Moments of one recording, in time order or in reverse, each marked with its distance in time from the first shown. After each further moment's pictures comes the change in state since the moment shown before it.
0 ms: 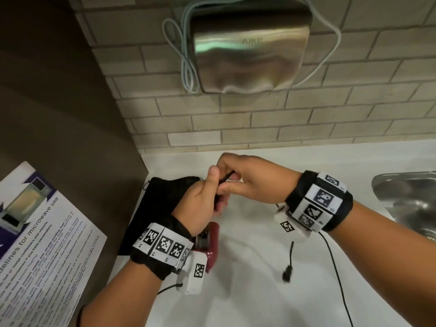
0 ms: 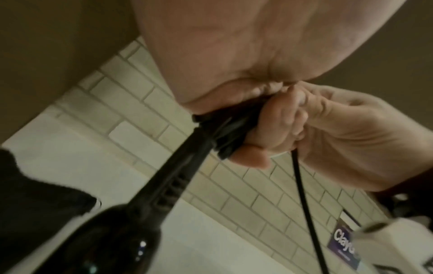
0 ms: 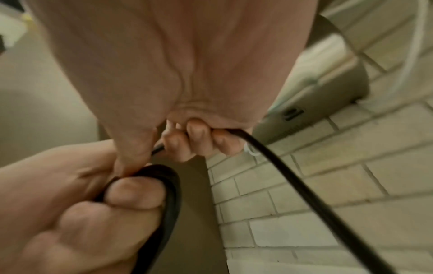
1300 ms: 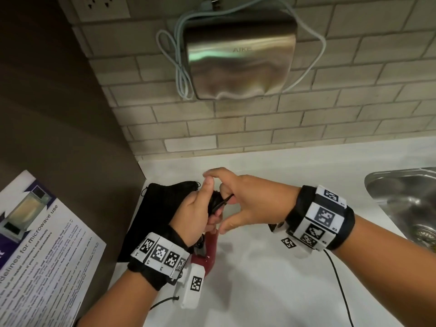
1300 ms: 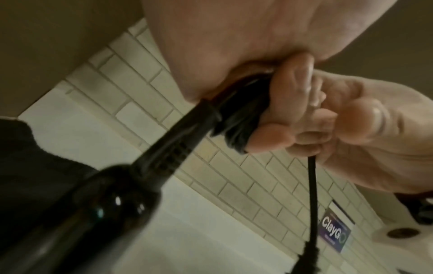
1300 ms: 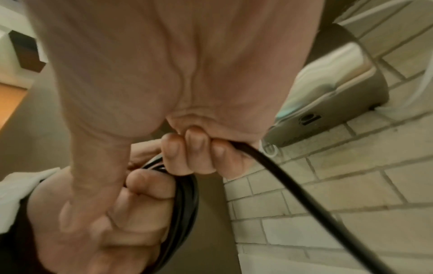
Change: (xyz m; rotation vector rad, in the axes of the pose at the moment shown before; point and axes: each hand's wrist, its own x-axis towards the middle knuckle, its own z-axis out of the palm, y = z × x) left_hand -0.014 -0.002 -0.001 -0.058 0.000 -0.140; right_hand -0.020 -0.019 0.019 0.069 -0.130 0.073
